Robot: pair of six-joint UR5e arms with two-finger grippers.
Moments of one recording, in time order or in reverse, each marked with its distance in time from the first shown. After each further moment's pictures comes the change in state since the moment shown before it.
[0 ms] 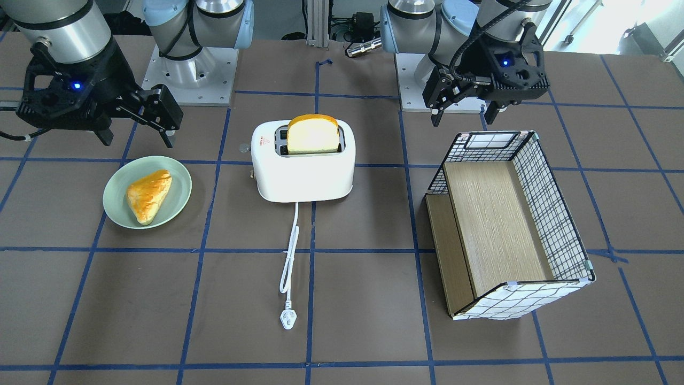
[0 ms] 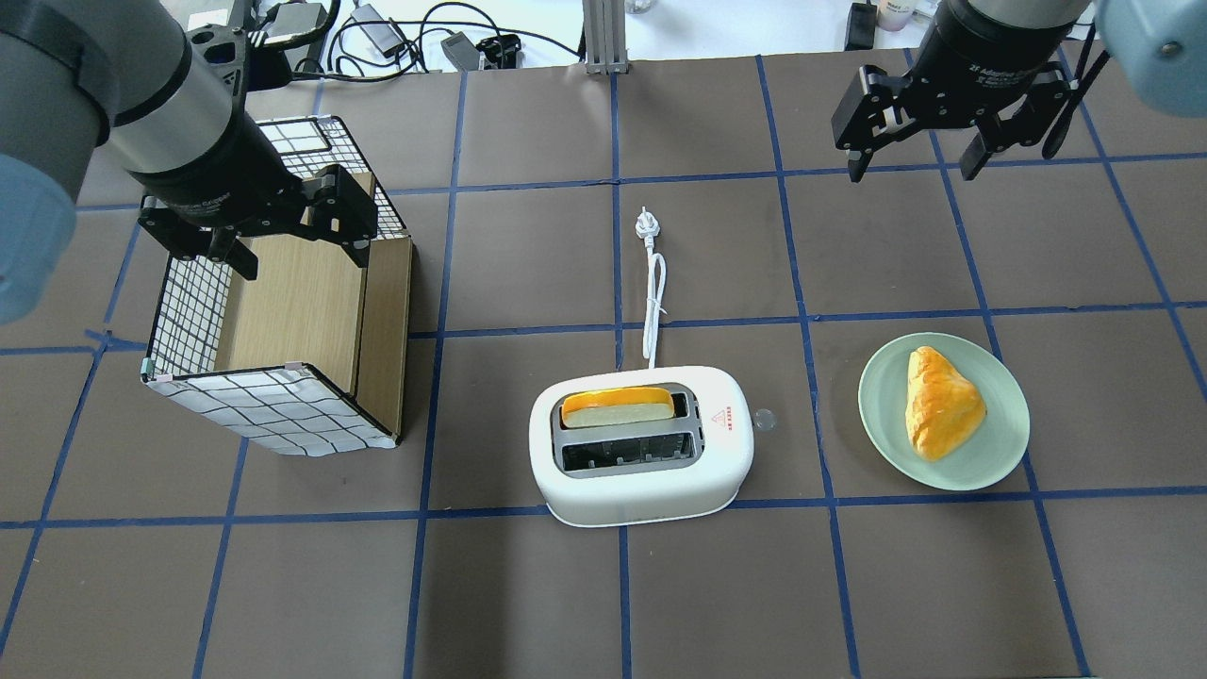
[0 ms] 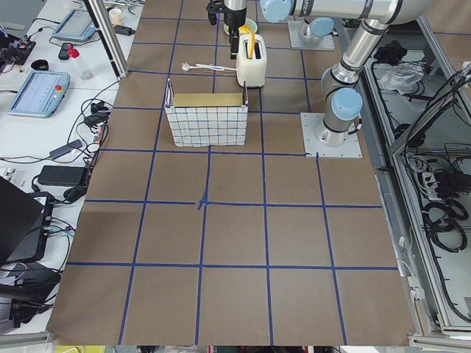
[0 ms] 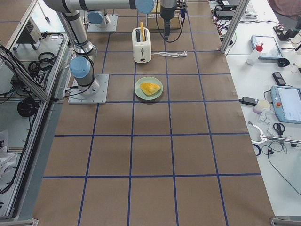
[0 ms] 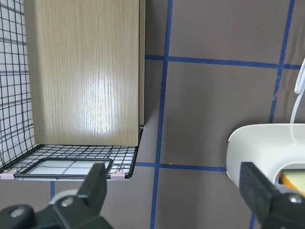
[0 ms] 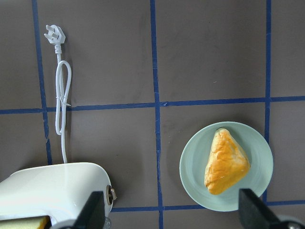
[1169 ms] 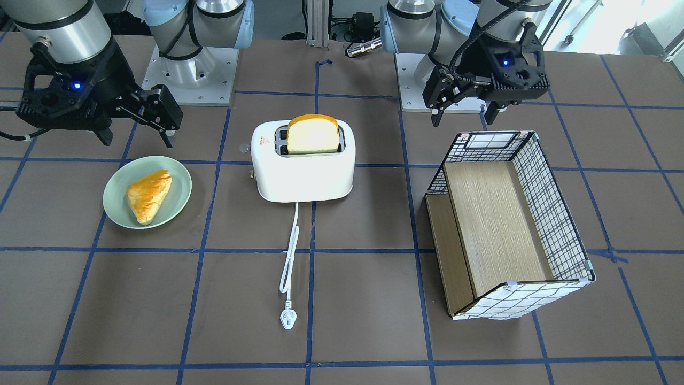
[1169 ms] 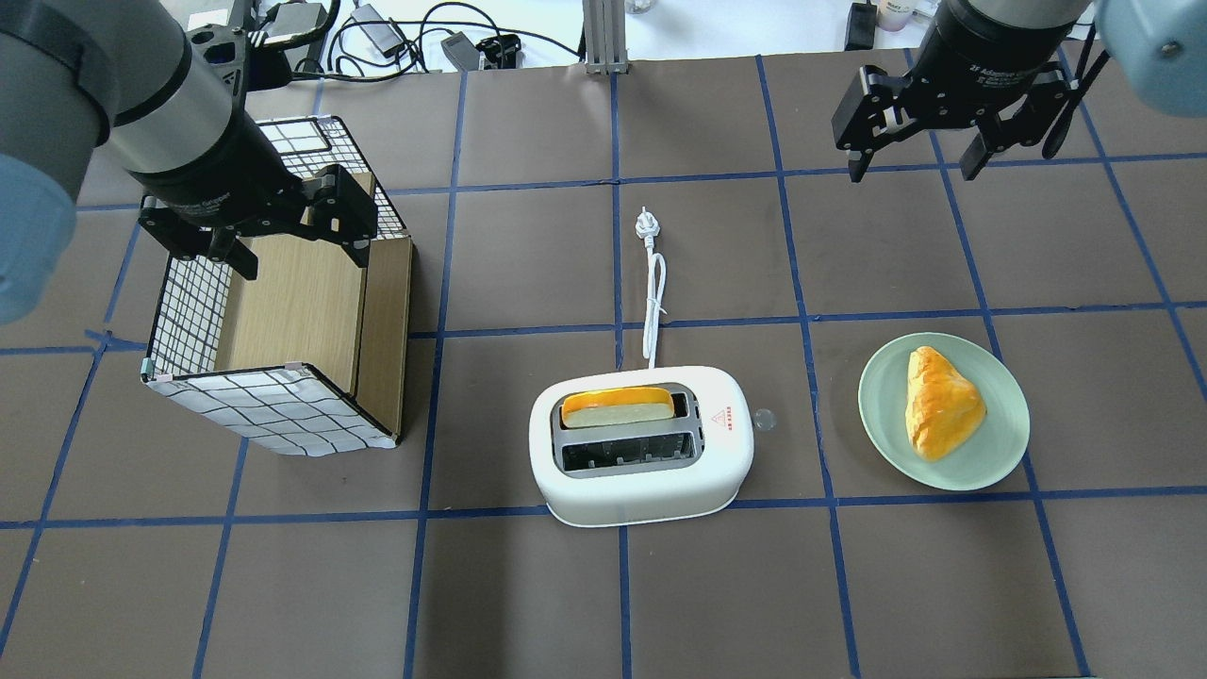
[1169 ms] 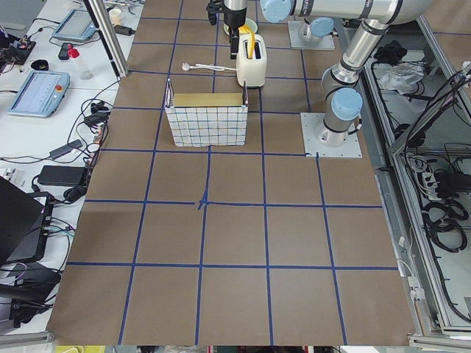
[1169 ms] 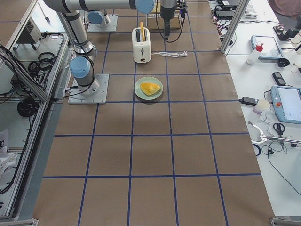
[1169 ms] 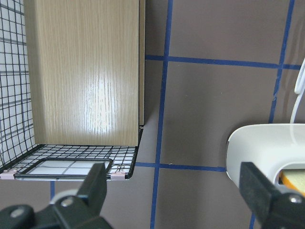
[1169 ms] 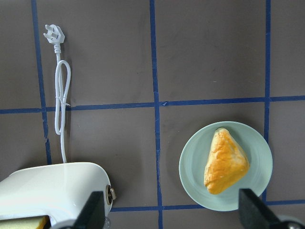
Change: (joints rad) left arm 0.000 0.000 0.000 0.000 0.000 0.000; right arm -0.001 0.000 0.000 0.002 -0.001 0.000
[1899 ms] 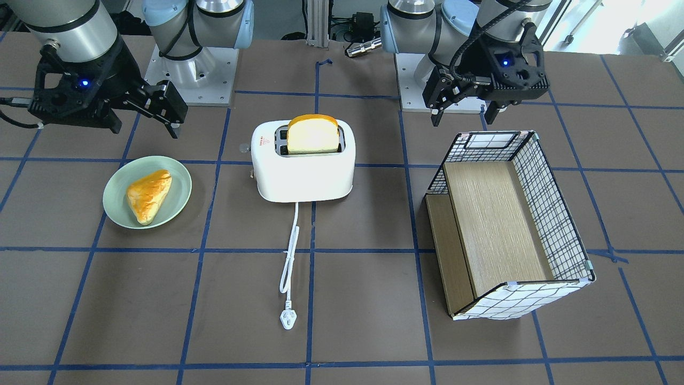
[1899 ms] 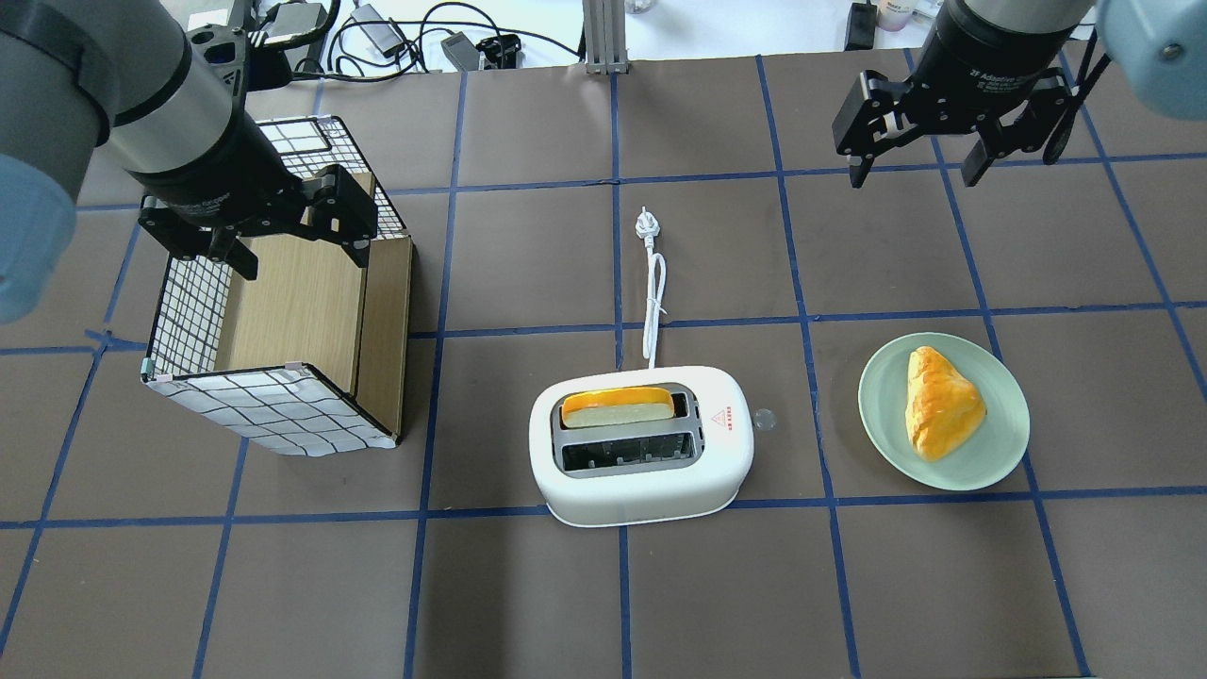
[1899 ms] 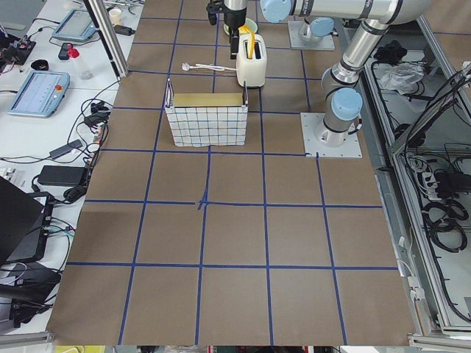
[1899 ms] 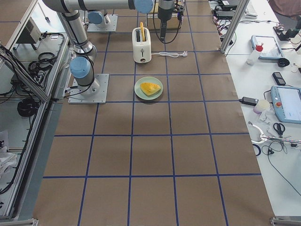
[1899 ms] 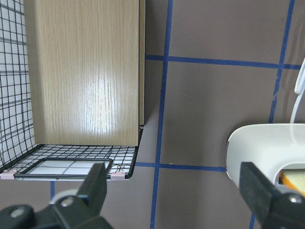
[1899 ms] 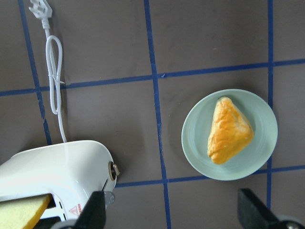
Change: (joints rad) left arm 0.000 0.000 0.000 0.000 0.000 0.000; right arm 0.001 -0.015 0.015 0.124 0.005 0.078
